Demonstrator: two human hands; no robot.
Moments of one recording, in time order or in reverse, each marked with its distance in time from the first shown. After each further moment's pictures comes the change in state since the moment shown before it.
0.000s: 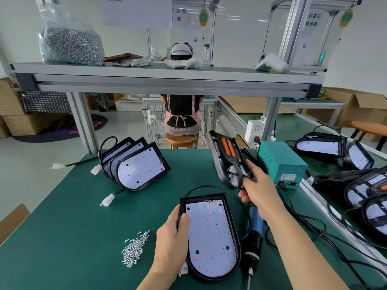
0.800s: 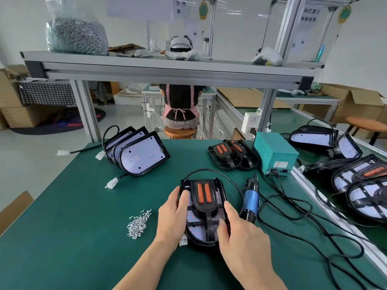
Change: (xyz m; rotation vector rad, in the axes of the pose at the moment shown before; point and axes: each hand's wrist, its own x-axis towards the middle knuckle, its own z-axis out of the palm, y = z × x) left_hand -0.001 -0.002 0.000 -0.016 -0.002 -0.047; right_hand -0.169 0.033 0.022 -0.987 0.053 -0.289
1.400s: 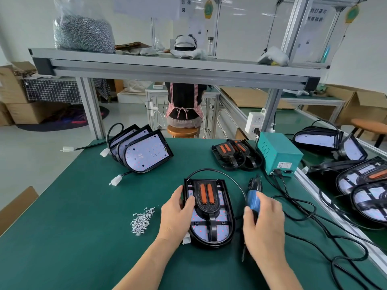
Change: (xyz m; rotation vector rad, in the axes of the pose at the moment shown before) left_hand 0.002 -0.003 0.000 0.029 -0.008 -0.015; right_hand 0.027 0.038 0.007 0.340 0.197 0.153
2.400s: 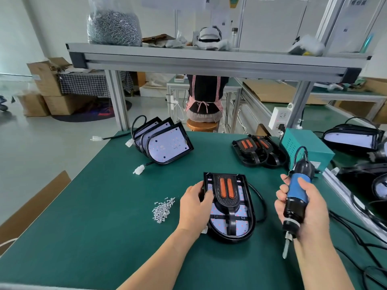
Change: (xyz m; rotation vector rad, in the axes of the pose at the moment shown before) left_hand -0.012 0.016 -0.004 0.065 0.041 0.068; right_hand 0.061 0.015 -0.015 1.538 -0.283 0.595
